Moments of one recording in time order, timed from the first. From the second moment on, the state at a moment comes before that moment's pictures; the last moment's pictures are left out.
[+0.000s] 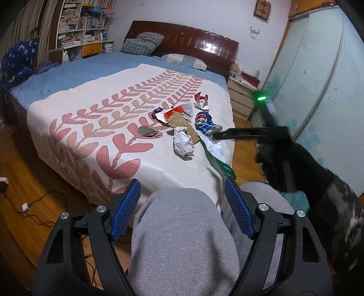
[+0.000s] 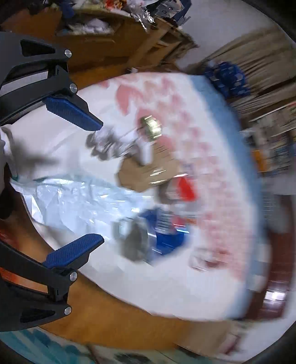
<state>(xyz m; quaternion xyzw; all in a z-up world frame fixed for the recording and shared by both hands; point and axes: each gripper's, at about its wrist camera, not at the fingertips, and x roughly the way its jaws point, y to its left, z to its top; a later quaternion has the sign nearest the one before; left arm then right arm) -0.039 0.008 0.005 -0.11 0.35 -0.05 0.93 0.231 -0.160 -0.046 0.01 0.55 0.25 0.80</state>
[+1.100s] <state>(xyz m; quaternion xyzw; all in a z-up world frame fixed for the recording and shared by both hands) 0.237 0.025 -0.095 0.08 0.46 -0.02 0.88 0.248 -0.155 -0.093 -0.07 0.58 0.24 0.77</state>
